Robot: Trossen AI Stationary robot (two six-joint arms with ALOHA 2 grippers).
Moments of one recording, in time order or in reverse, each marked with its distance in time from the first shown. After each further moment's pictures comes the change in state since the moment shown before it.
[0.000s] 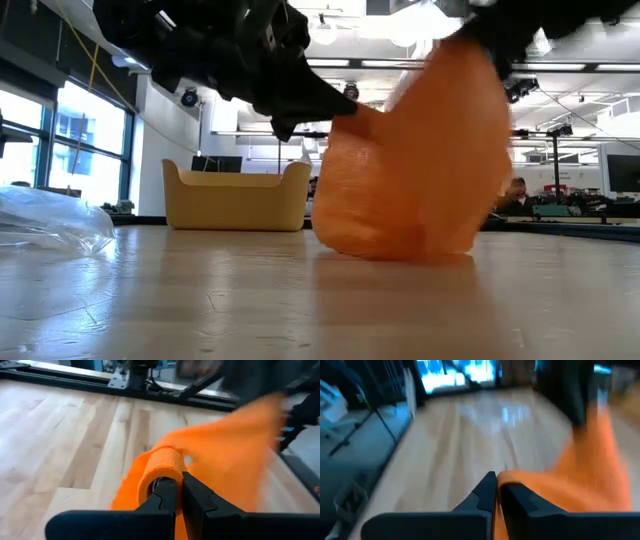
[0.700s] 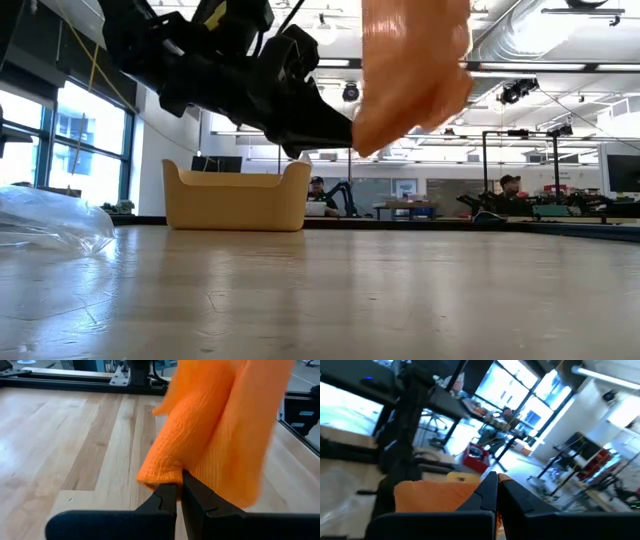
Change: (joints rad) left arm -0.009 0.132 0.002 0.103 -0.027 0.084; right arm -0.022 -0.090 0.740 -0.507 0.580 -0.810
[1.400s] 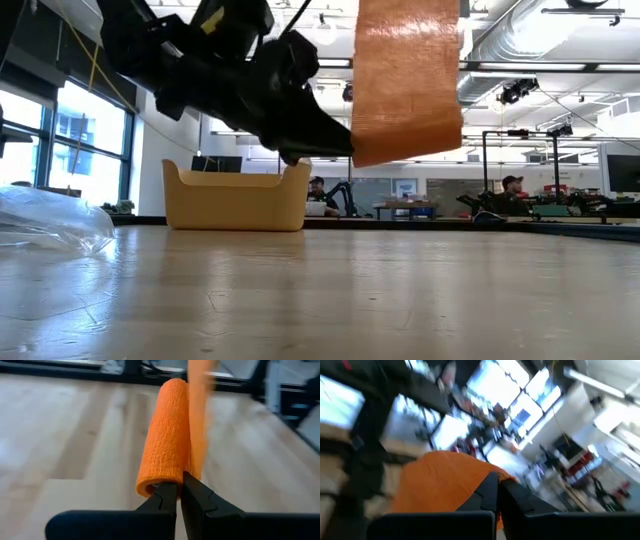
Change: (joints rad) left arm -0.014 0.004 -0.004 0.006 0.025 -0.022; right arm -0.074 -0.004 0.180 -0.279 -0.012 0.001
